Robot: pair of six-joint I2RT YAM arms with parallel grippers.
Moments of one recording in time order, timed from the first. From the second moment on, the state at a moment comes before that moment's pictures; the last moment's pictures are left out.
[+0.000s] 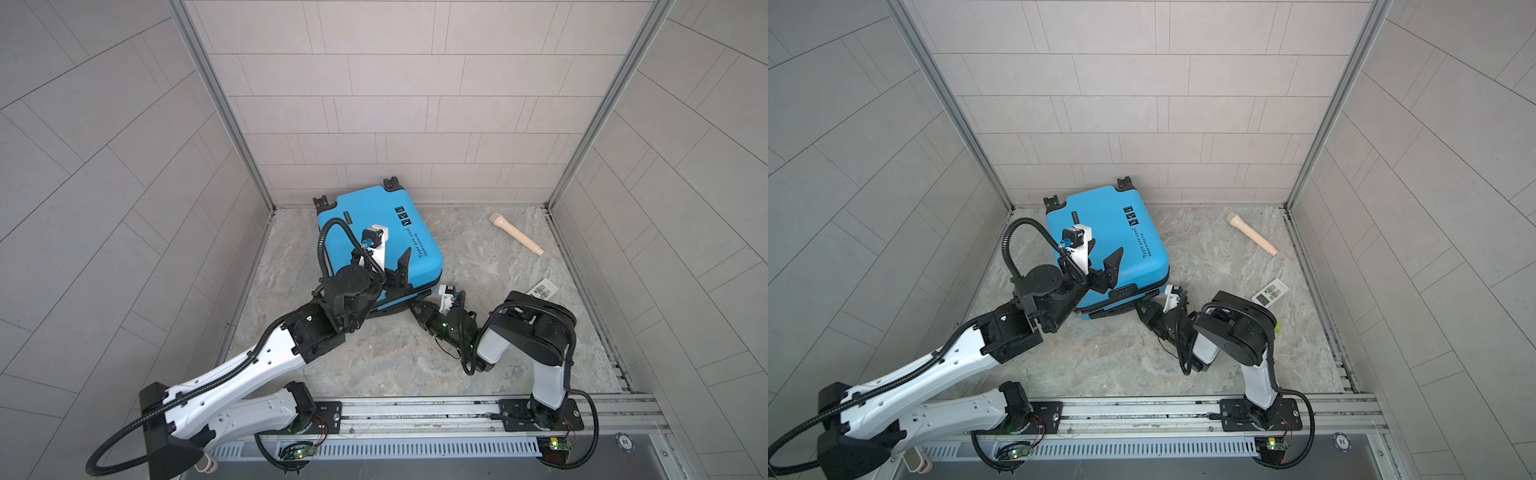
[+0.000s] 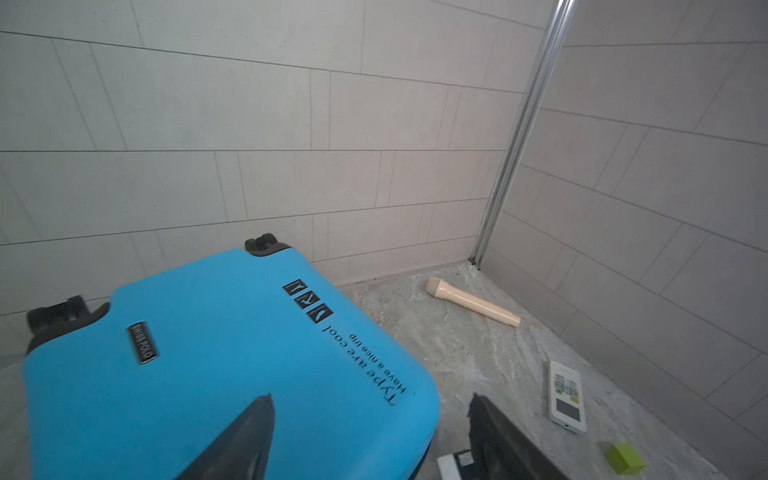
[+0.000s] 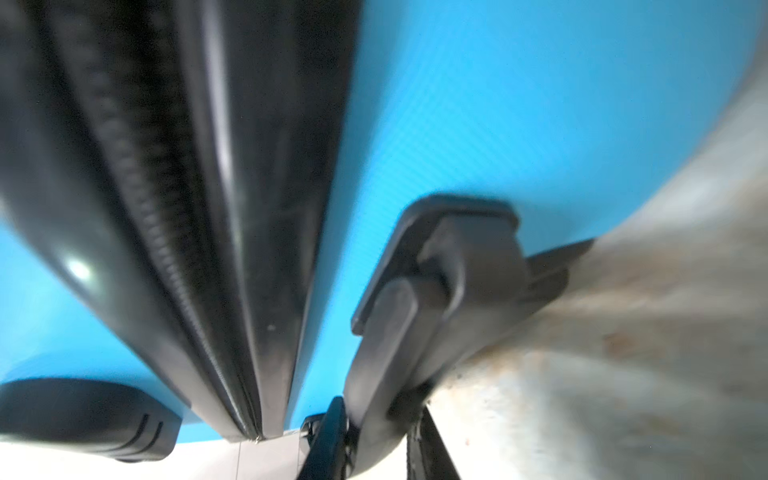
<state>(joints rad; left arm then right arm) -0.96 1.00 1.00 -0.17 -0.54 -0.14 0.79 1.89 0.40 1.29 0.04 1.35</state>
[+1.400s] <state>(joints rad) -0.48 0.66 0.58 -0.31 -0.38 -0.68 0.65 1.41 0.51 0.74 -0.12 1.19</state>
